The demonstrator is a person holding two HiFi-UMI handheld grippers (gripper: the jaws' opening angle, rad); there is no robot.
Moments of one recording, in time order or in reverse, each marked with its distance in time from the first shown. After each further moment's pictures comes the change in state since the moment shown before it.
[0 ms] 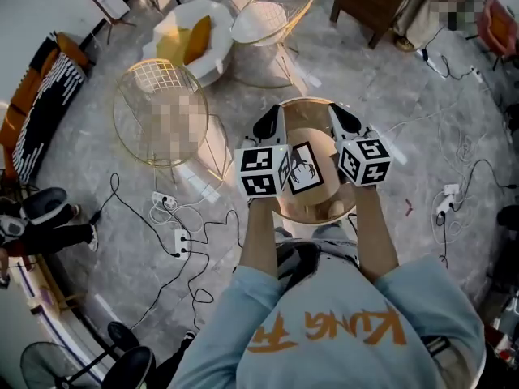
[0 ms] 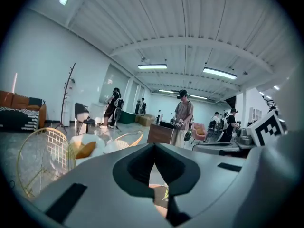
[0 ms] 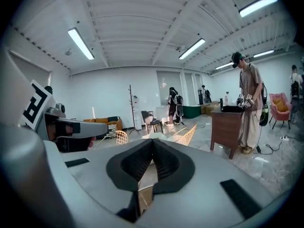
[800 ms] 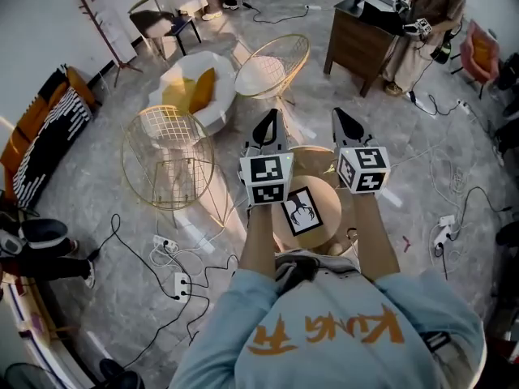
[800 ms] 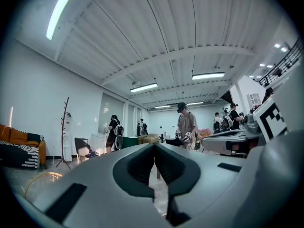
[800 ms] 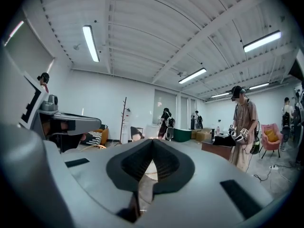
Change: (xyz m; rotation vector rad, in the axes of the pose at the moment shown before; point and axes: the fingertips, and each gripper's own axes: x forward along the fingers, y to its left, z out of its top) left arm -0.006 -0.007 0.109 0.236 -0.234 0.047; right arm -0.016 -0.009 0.111 -0.176 -0.221 -0.149
